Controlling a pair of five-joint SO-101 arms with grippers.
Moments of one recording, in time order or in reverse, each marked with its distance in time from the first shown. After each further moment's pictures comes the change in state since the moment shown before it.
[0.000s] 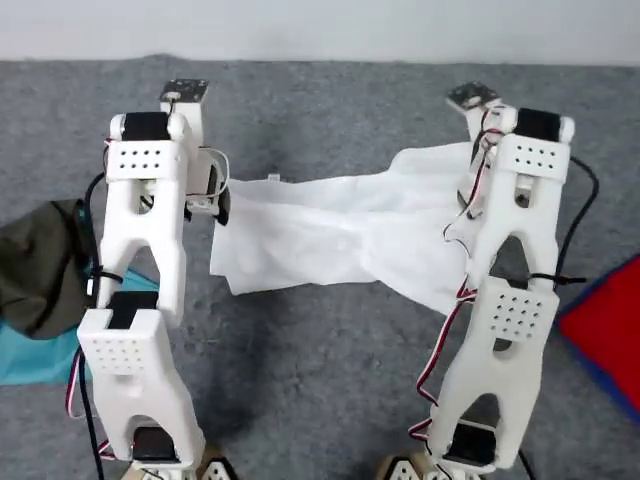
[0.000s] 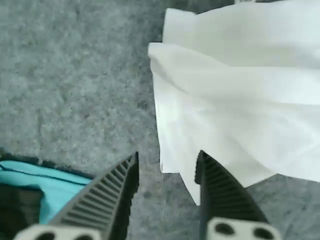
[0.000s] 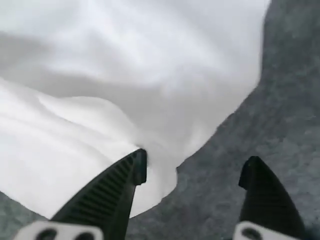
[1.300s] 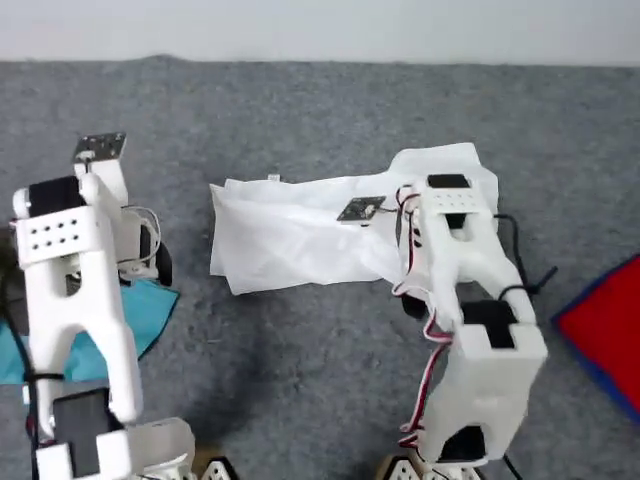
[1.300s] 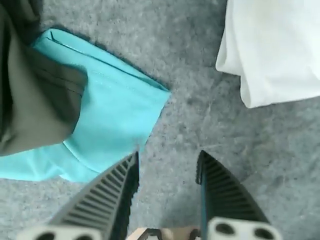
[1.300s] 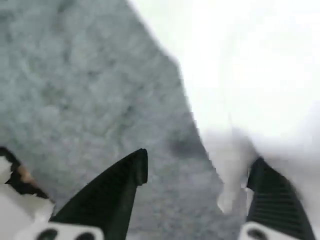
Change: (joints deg) left arm -13.7 -37.5 40.6 0.0 -4.8; right arm -14.2 -26.4 64.0 -13.3 22.5
